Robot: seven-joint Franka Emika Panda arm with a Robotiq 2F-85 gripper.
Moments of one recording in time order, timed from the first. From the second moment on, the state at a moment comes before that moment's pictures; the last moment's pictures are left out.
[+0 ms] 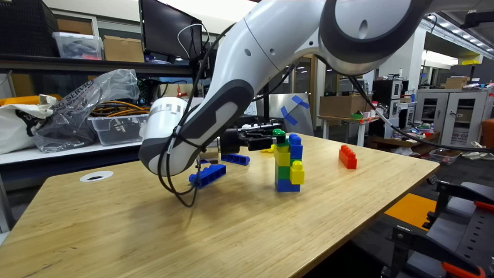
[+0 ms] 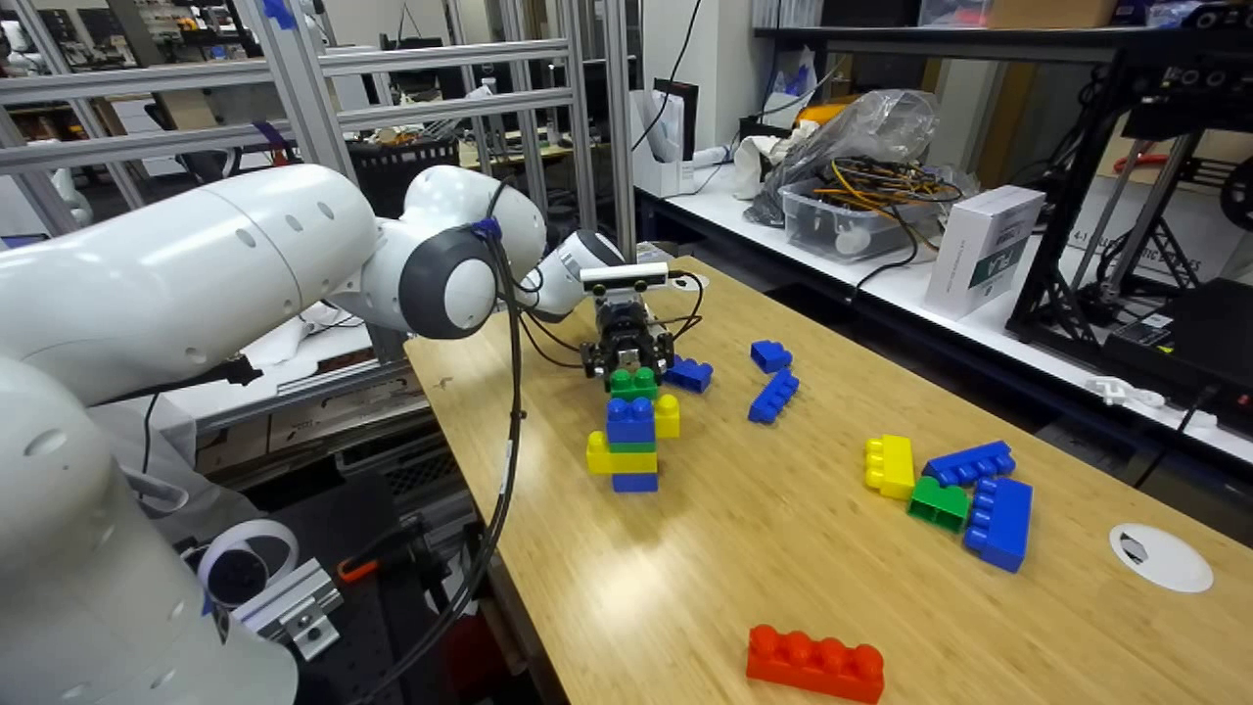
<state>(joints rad) 0.54 1.47 0.07 -0.67 -0.91 0.75 -0.66</state>
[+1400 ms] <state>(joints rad) 0.45 1.47 0.07 -0.59 -0.58 0.67 -0.41</state>
